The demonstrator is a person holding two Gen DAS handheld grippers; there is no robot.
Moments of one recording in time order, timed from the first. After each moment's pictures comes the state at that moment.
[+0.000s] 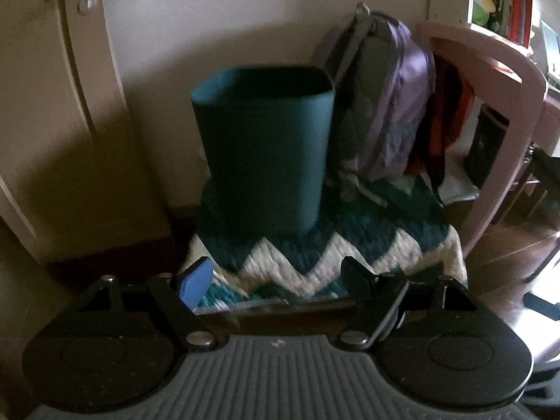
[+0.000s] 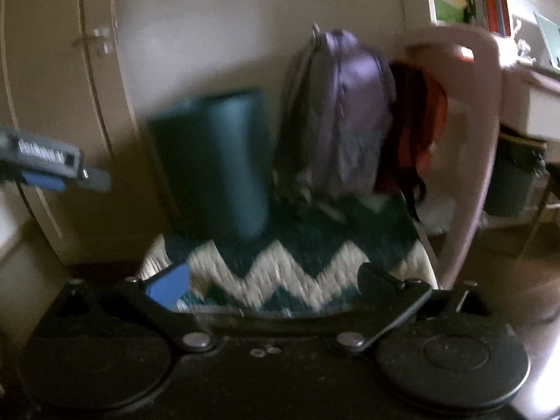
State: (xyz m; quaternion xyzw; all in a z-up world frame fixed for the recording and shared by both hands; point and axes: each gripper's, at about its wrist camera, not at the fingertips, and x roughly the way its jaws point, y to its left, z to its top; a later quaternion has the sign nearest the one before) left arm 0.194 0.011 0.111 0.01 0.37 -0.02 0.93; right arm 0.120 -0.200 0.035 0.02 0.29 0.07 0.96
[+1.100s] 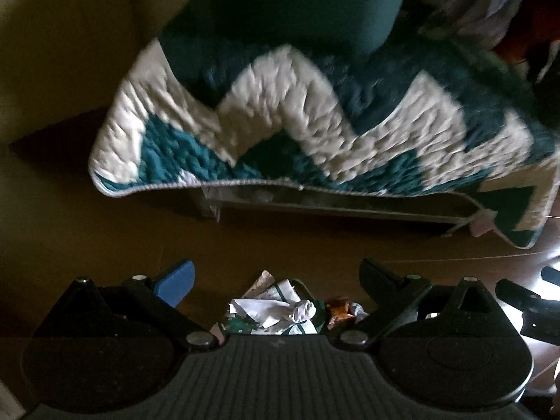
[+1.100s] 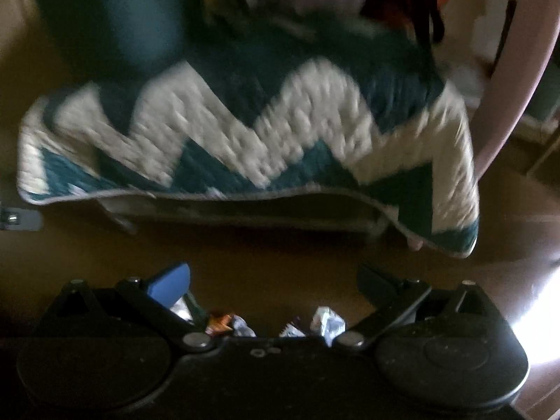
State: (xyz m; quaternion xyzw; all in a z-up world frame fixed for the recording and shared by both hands) left arm 0.305 0.034 -0.173 -0.04 0.54 0.03 0.84; right arm 0.270 -0.243 -0.191 -0.01 0.49 0.02 0.87
